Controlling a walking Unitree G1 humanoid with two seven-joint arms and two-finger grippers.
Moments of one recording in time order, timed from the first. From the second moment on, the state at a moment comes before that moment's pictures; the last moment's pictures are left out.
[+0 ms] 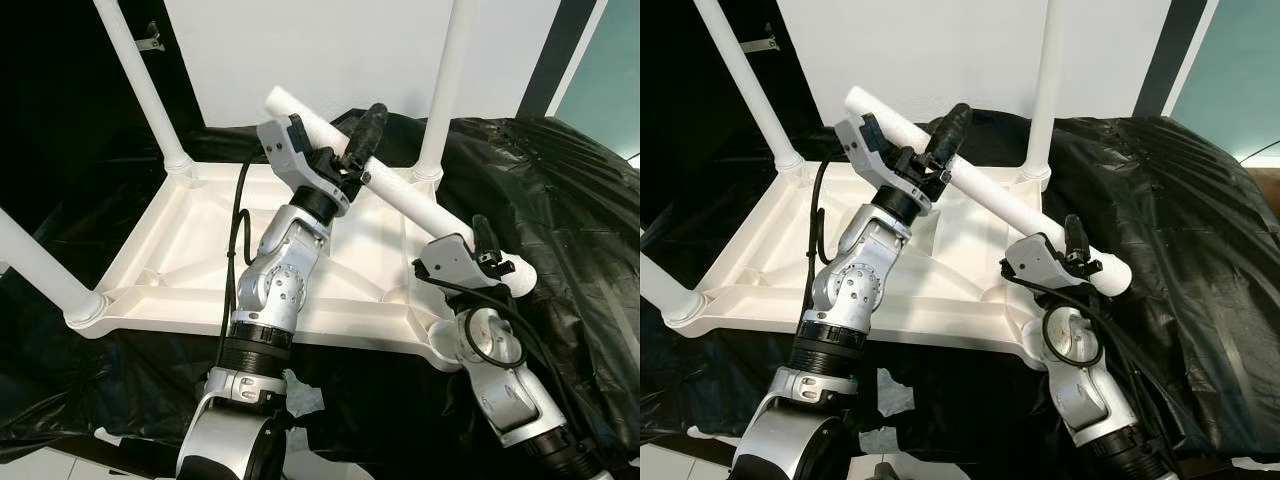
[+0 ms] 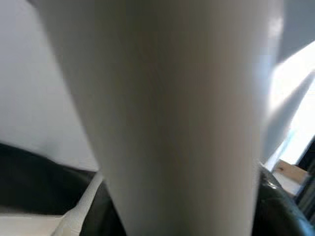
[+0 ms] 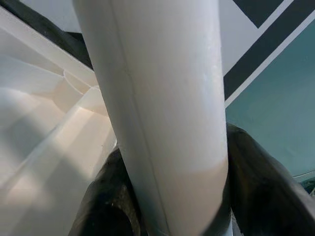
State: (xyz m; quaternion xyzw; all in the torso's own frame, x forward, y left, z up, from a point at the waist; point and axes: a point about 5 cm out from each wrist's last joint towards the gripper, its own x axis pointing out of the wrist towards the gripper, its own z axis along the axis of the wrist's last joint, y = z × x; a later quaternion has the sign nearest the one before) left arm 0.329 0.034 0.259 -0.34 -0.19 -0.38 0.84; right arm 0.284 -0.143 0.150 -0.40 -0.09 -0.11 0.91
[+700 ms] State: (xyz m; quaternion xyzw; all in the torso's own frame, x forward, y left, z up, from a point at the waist) left arm 0.326 0.029 0.261 -0.33 -0.19 -0.39 0.84; right arm 0.296 -0.126 0.174 -0.28 -0.01 0.08 0.96
